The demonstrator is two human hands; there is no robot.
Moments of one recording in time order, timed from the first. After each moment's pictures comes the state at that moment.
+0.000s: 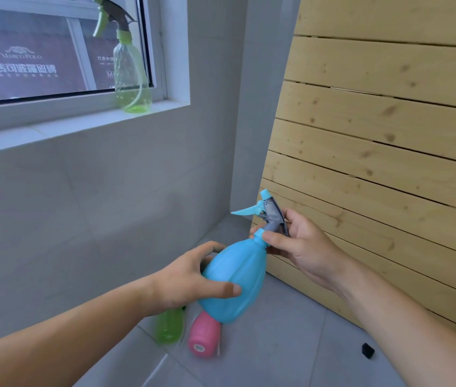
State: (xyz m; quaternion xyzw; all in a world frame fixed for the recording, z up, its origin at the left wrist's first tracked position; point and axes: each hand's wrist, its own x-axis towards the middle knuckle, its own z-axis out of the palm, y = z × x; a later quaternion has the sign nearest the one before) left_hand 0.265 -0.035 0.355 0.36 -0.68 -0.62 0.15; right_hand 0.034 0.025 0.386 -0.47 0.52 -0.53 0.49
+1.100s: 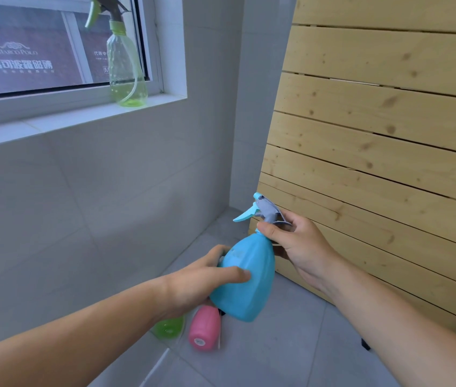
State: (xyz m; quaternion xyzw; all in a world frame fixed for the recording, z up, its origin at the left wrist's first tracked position) left_hand 0.243 -0.018 0.353 0.39 -0.59 -0.70 0.10; right_hand 0.046 0.023 0.375 -0.39 0.56 -0.57 0.46
